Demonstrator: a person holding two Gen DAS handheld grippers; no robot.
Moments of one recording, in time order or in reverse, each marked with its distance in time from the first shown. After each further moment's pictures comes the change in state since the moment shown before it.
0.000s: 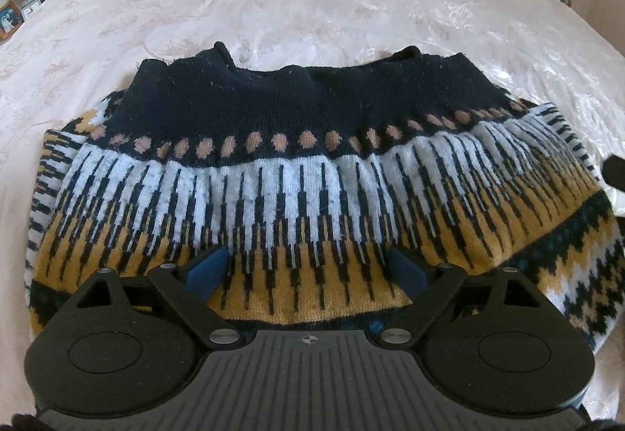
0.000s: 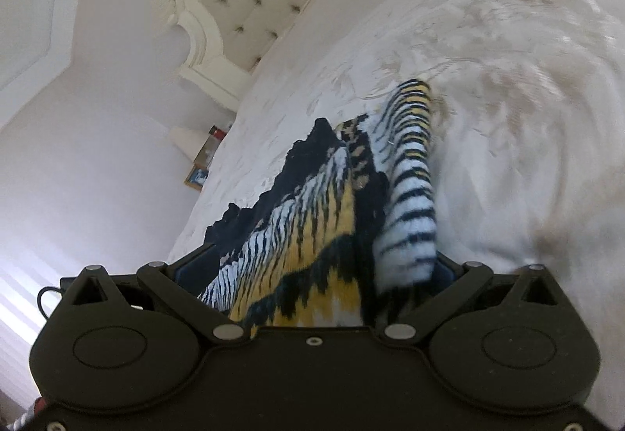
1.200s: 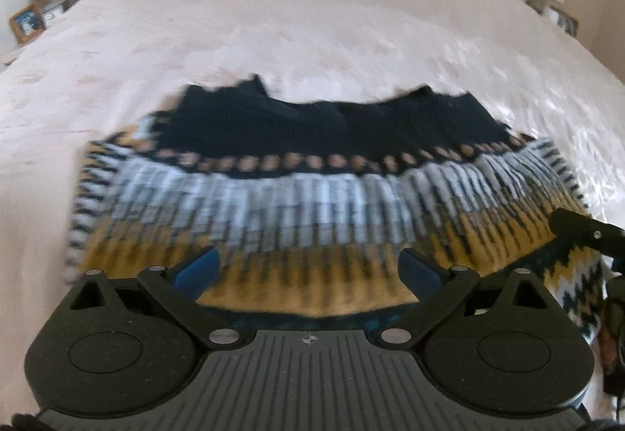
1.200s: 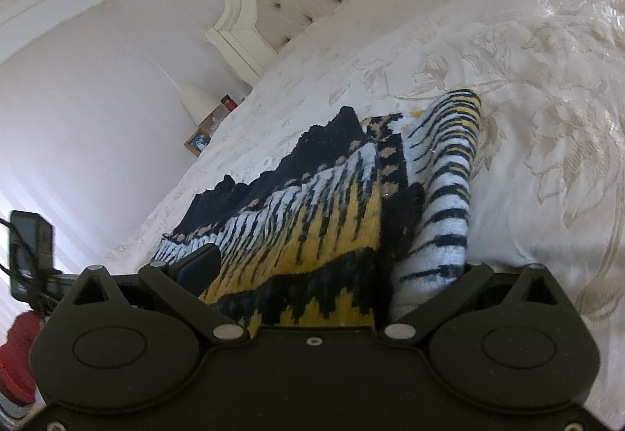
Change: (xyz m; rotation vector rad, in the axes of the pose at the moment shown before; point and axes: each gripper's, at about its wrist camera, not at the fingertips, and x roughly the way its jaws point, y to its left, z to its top) left arm -0.038 0.023 -0.010 -0.058 -0.088 0.030; right arm 0.017 0.013 -0.012 -0.241 0.014 -0.043
